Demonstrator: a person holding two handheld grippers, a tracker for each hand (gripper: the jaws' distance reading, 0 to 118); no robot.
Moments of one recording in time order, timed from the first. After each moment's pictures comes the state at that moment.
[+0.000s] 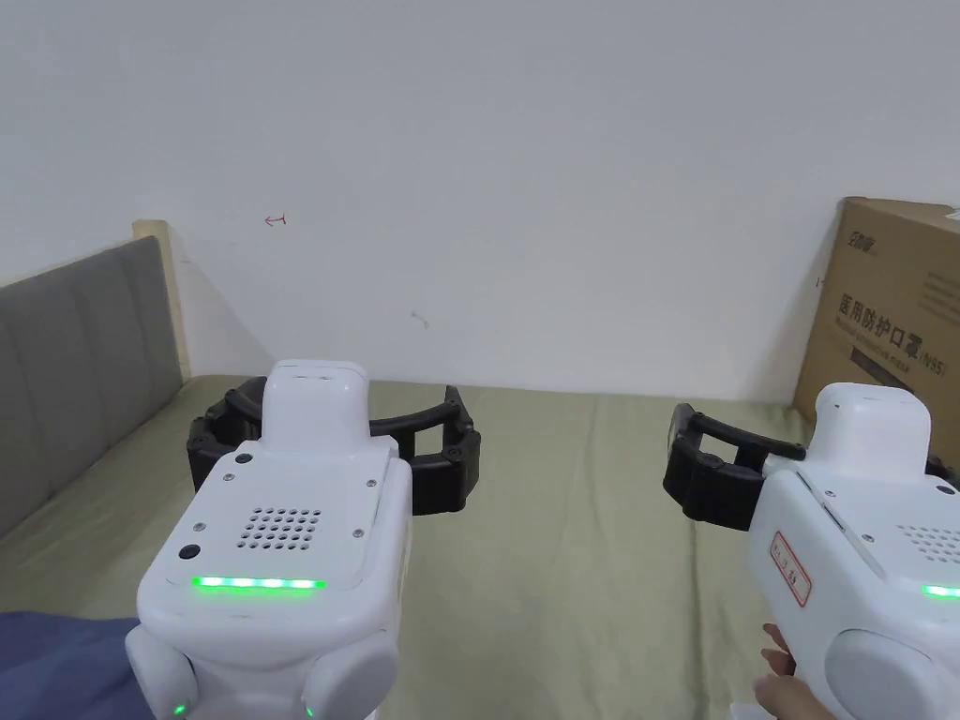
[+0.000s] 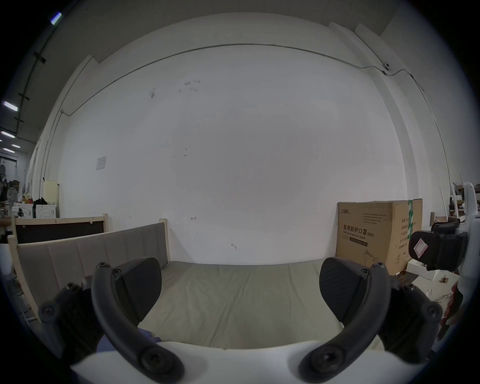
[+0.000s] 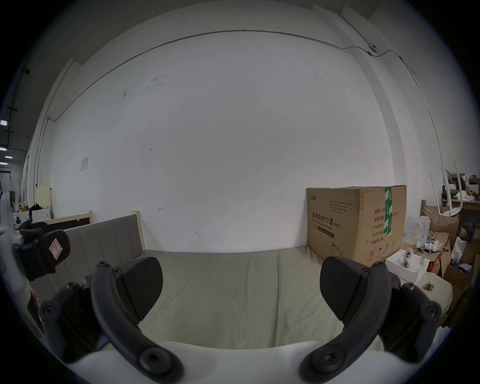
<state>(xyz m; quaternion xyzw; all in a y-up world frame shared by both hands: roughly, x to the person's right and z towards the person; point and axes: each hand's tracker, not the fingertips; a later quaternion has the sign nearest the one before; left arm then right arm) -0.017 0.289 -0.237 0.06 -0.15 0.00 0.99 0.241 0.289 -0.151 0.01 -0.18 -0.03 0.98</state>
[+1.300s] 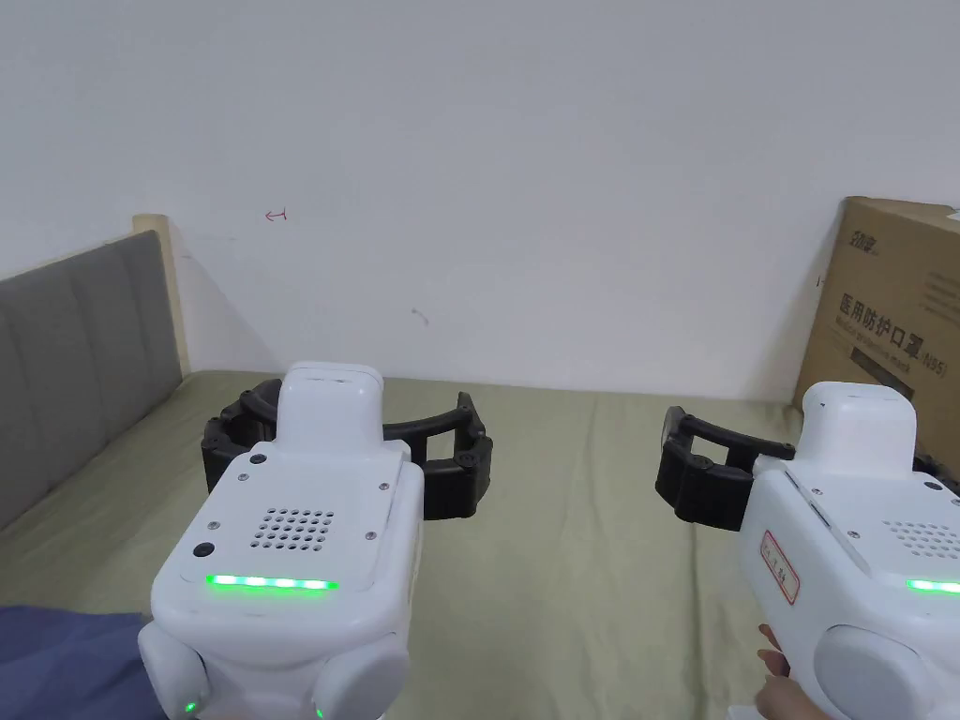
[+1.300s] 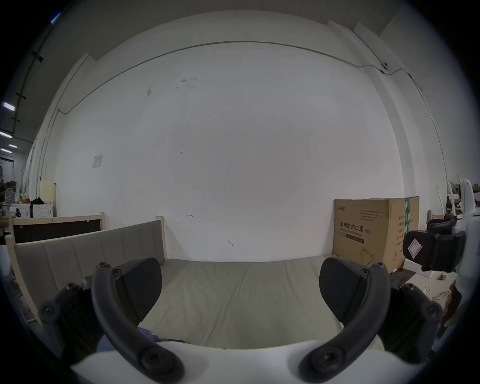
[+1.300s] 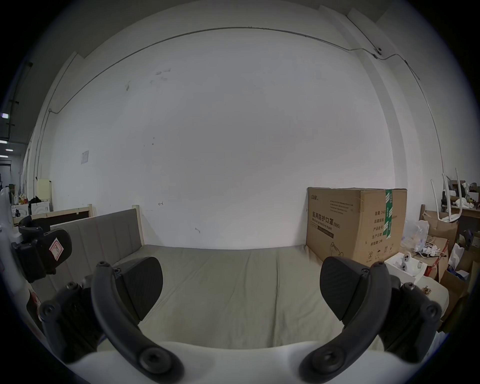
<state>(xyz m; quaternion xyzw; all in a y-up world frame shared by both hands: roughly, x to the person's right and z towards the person) -0.015 0.285 -0.237 0.05 -0.17 0.00 0.98 0.235 0.289 -0.155 0.00 -0.18 -0.02 0.98</state>
